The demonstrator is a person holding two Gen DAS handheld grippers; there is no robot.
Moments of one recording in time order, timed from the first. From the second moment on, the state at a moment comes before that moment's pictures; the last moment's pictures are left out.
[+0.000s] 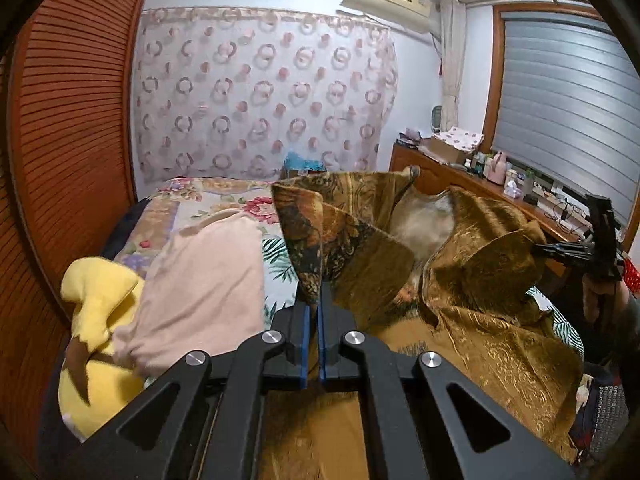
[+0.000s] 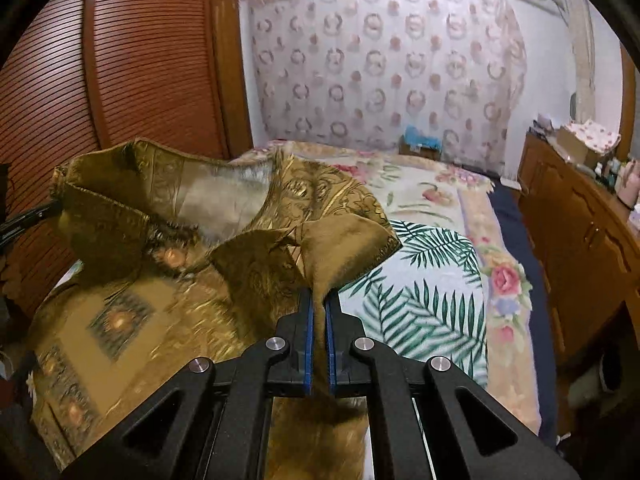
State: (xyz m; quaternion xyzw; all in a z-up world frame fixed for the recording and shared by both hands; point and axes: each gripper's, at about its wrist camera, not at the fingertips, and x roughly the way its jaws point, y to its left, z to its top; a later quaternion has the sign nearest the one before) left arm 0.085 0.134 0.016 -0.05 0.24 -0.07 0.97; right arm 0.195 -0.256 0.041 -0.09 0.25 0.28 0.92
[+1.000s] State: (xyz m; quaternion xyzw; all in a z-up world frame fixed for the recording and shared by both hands) left arm -0.054 0.171 -0.038 -0.06 0.26 -0.04 0.96; right arm 0.021 -0.320 0.005 -0.09 0.30 0.29 0.91
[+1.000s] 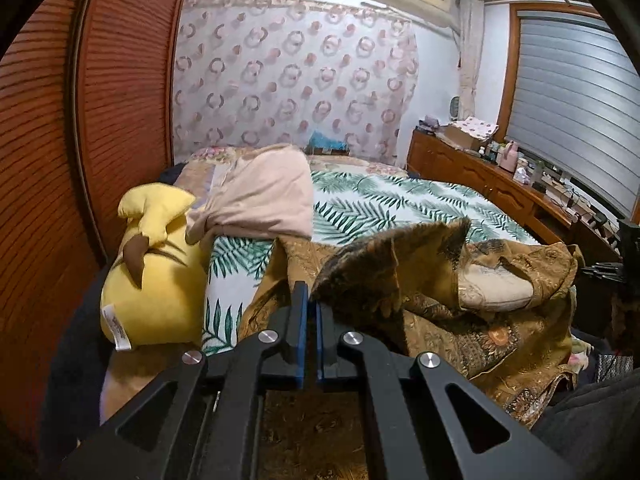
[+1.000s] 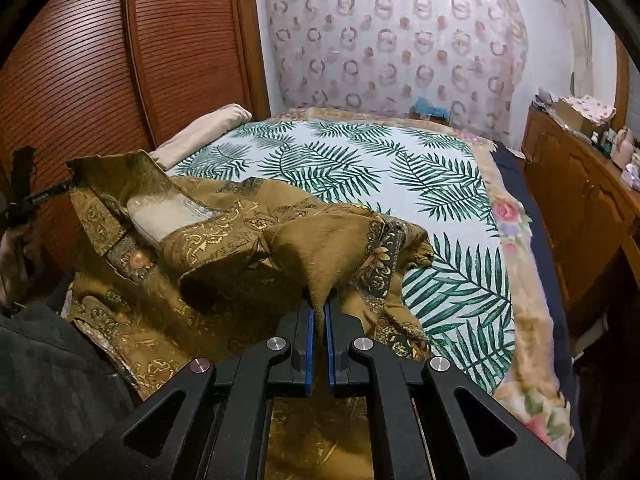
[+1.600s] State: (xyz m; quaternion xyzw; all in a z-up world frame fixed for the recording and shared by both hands) left arm -0.043 0.189 -0.023 -0.06 0.22 -0.02 0.97; right arm 0.002 -0.335 0.021 -0.08 0.28 0.27 0.92
